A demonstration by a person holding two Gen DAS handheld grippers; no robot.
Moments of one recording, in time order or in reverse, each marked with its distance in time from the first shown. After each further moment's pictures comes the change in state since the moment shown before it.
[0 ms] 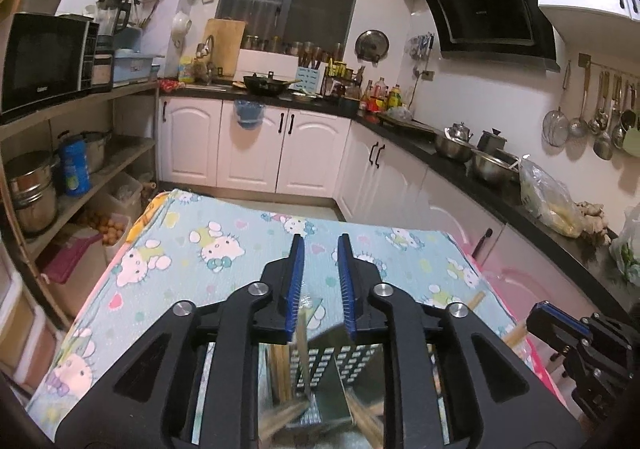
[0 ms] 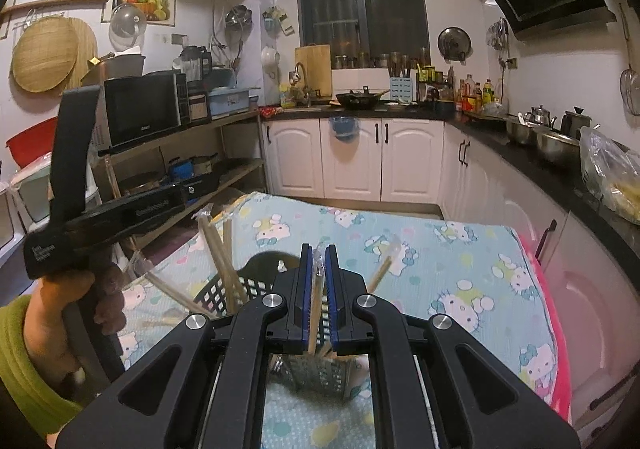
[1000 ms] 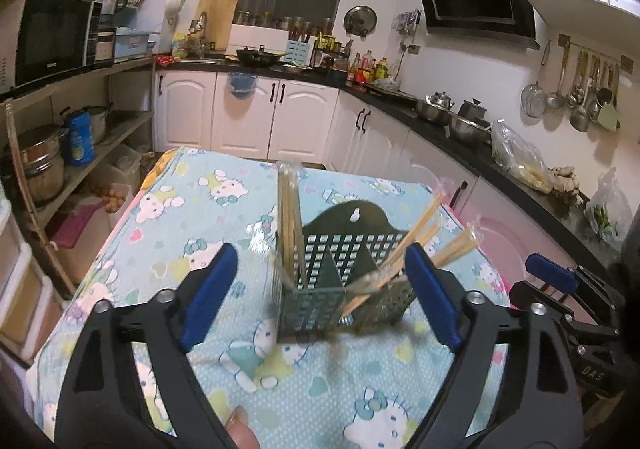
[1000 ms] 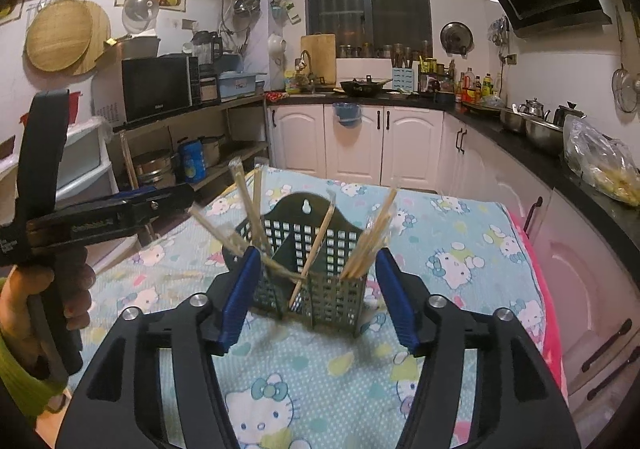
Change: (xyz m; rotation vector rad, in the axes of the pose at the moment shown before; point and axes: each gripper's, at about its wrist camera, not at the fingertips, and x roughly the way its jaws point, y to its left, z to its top) left arm -0.081 0.007 -0.058 0.011 0.095 -0.039; right arm -0.063 0.024 -0.047 -0.032 0.042 -0.010
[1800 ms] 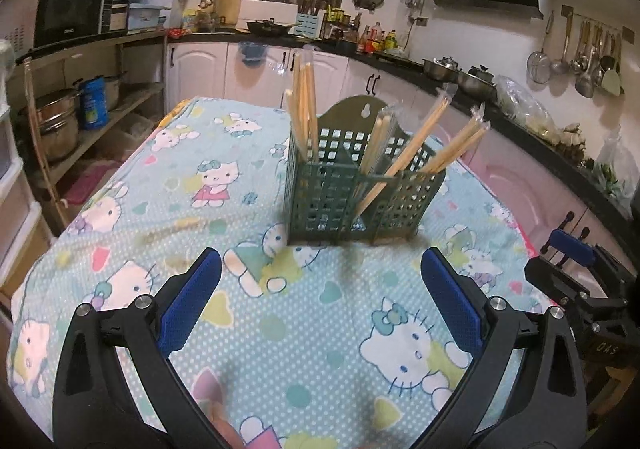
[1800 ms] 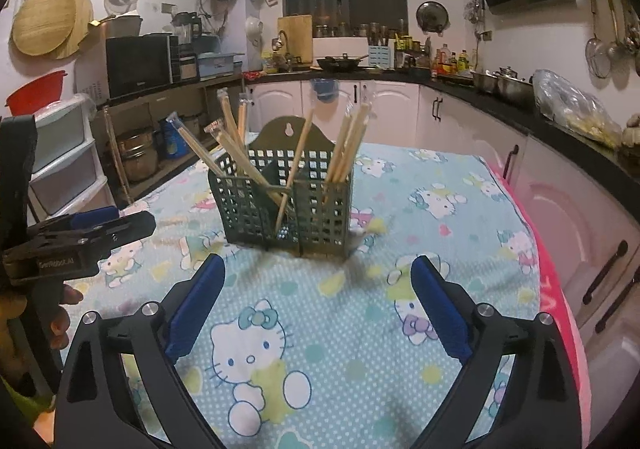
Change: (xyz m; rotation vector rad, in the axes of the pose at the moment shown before) left arm -0.013 0.003 -0.095 -0.002 0.078 0.045; right arm -0.012 0.007 -0.083 0.051 0.051 -0.084
